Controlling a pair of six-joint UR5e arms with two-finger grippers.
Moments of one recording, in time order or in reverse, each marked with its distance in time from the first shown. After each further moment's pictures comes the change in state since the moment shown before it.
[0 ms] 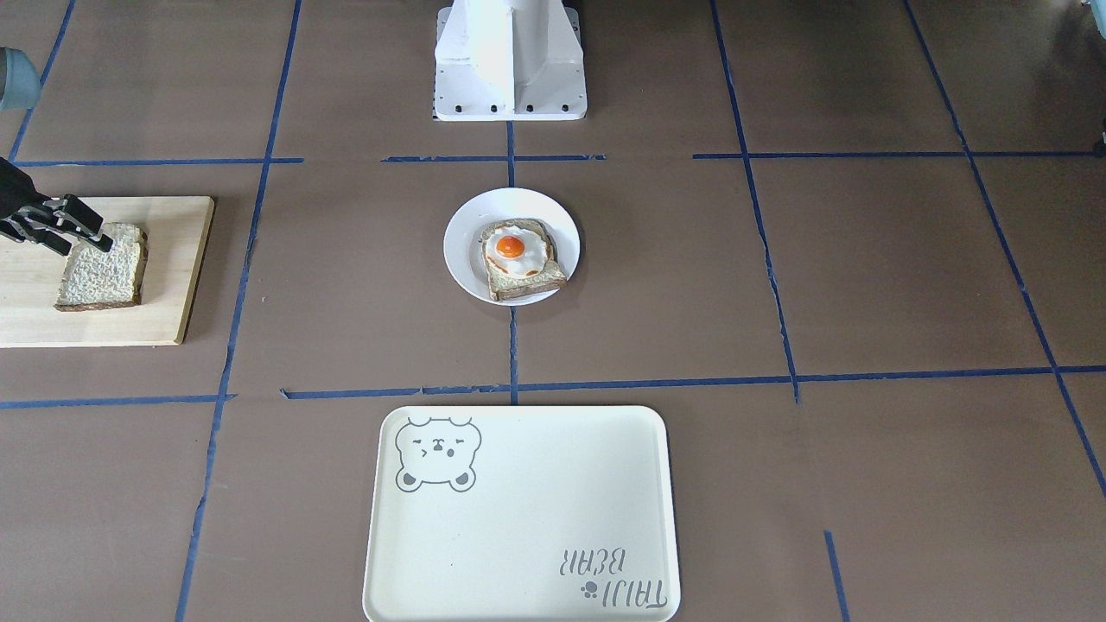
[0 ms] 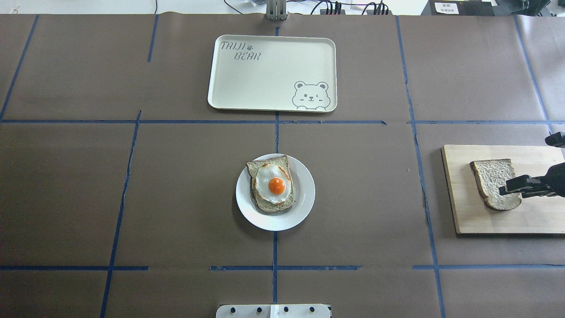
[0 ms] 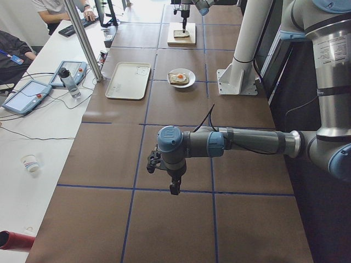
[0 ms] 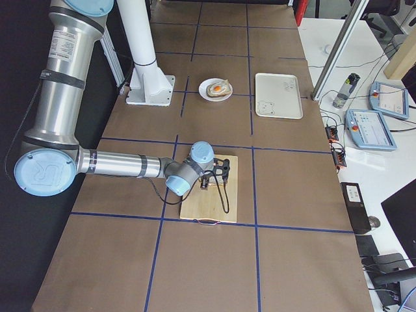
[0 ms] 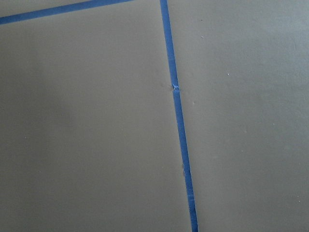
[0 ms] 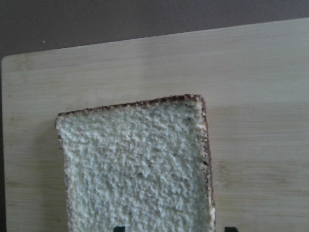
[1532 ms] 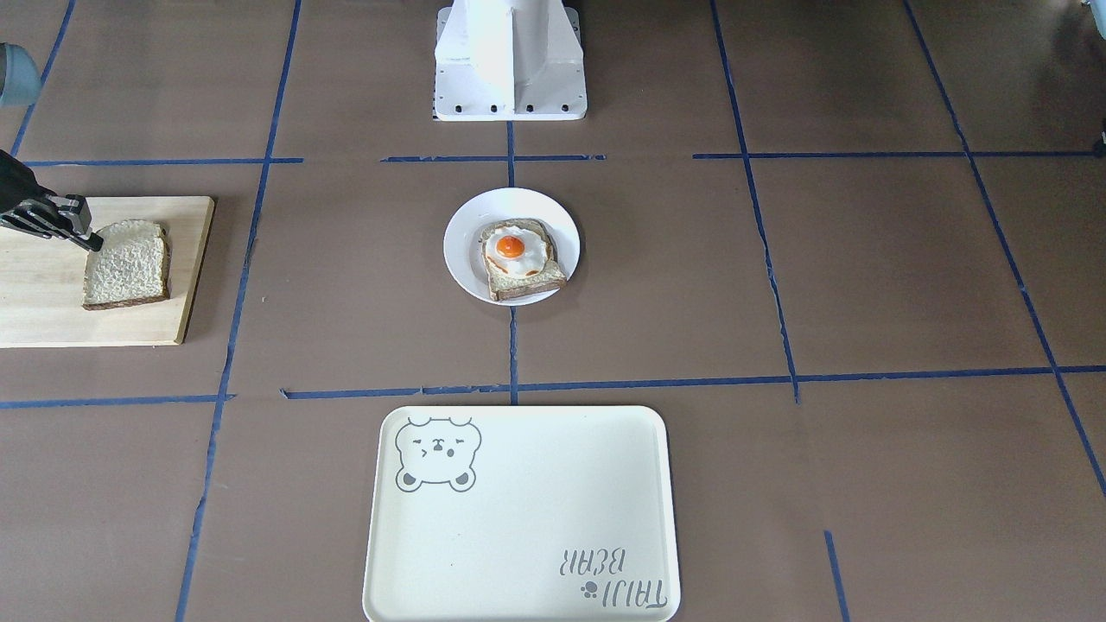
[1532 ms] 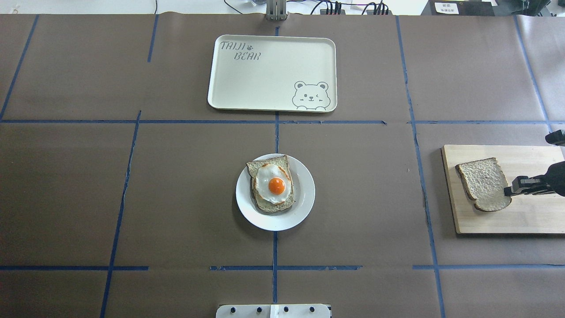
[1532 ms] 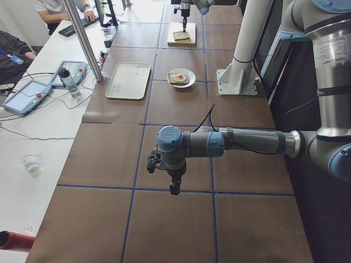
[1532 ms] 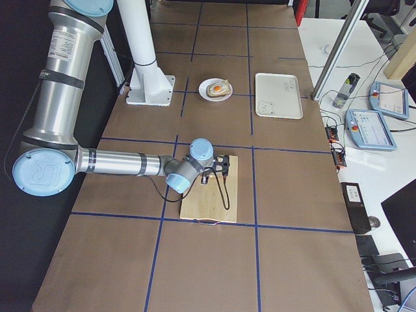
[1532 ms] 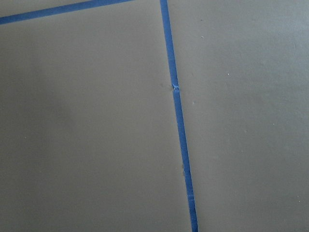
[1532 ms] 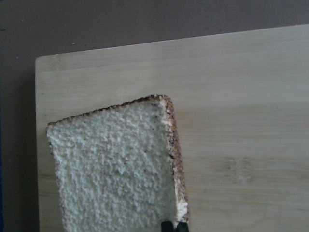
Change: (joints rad) left arm 0.001 0.000 0.000 -0.001 0.000 0.000; right arm 0.005 -0.007 0.043 0.014 0.022 0.009
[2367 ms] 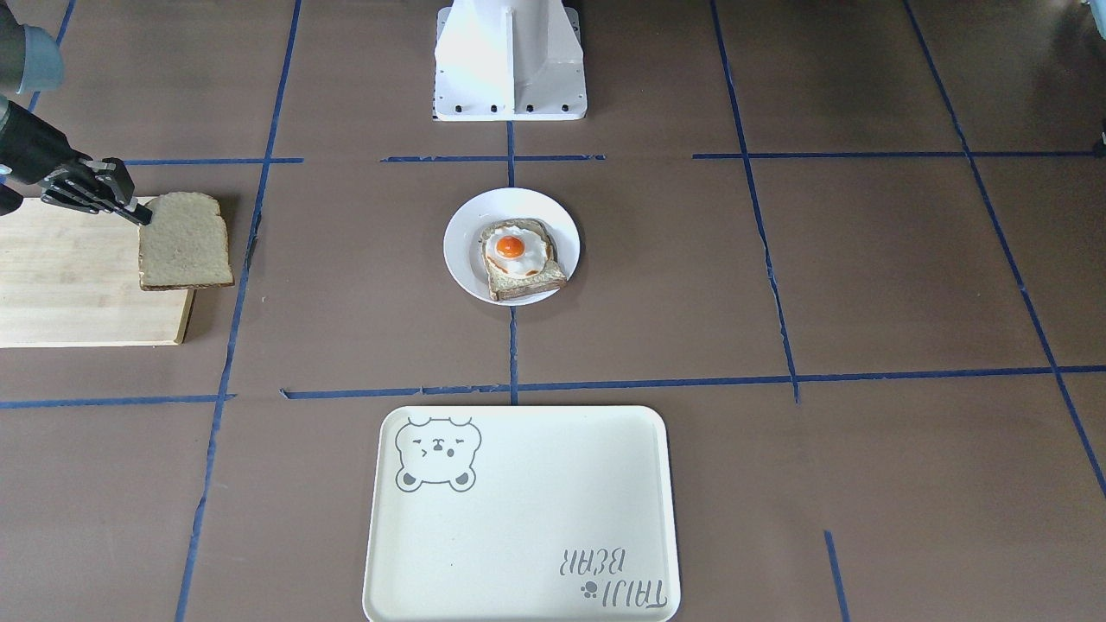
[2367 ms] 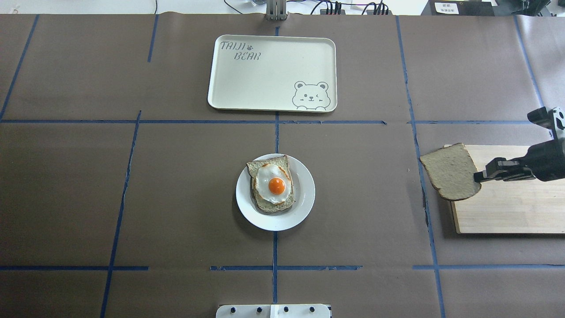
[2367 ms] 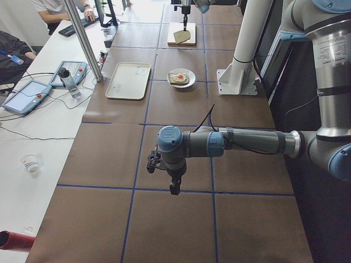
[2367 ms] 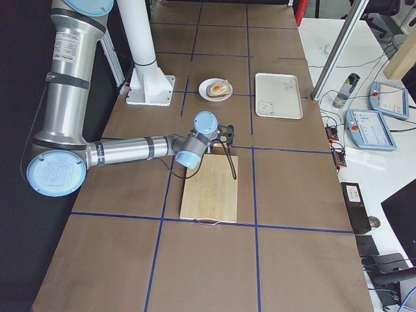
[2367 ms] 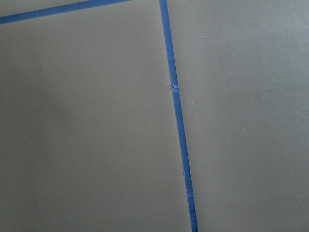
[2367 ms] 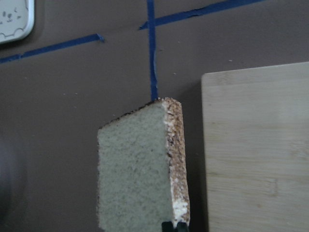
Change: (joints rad) left arm 0.000 0.000 0.002 0.000 0.000 0.000; right arm -0.005 0.099 0.158 -0.003 0.087 0.198
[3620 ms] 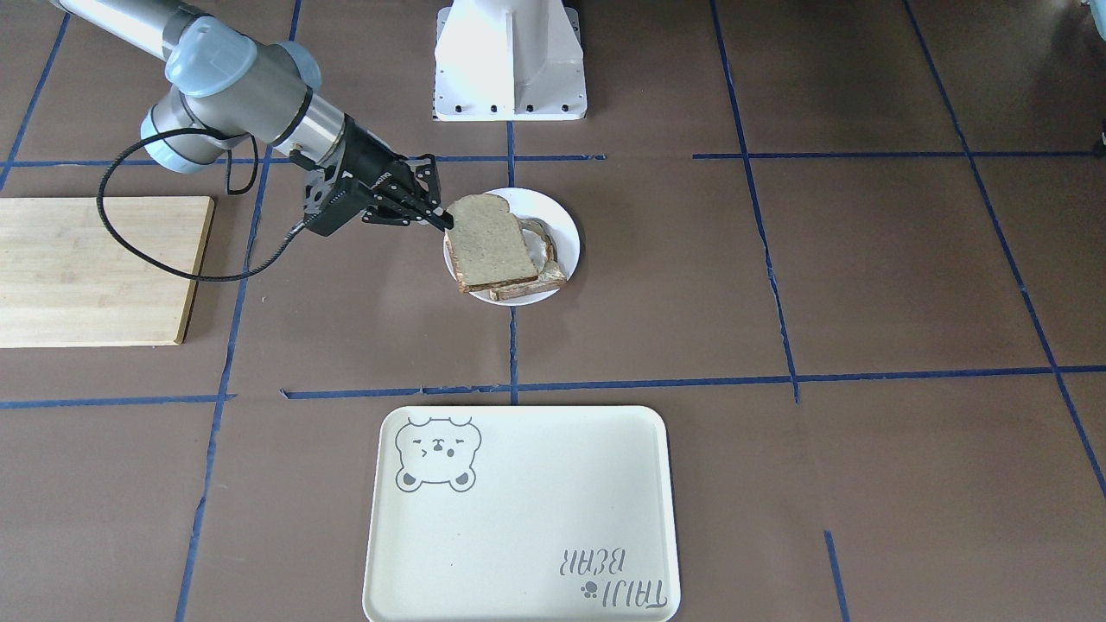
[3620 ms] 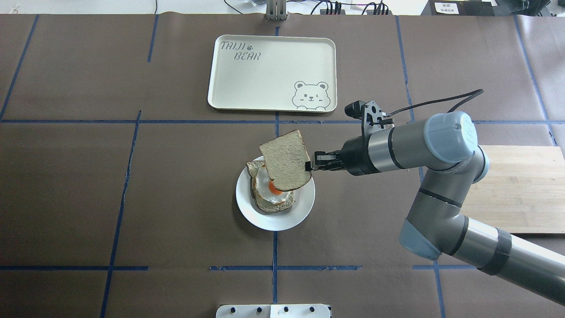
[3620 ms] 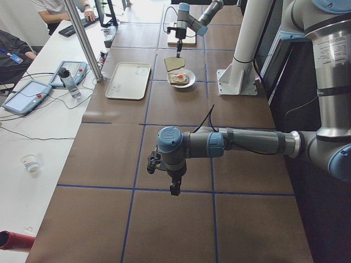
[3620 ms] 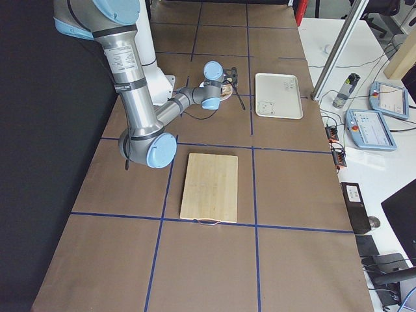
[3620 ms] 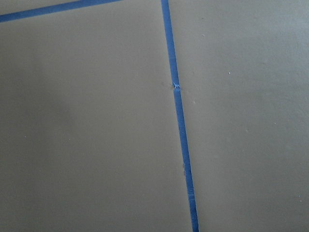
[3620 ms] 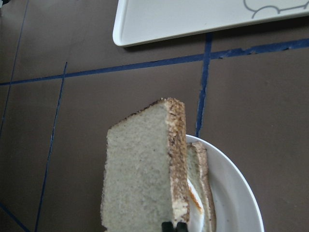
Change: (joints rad) left arm 0.000 0.000 0.001 0.001 0.001 0.000; right arm -0.401 0.560 -0.134 -0.009 -0.392 0.176
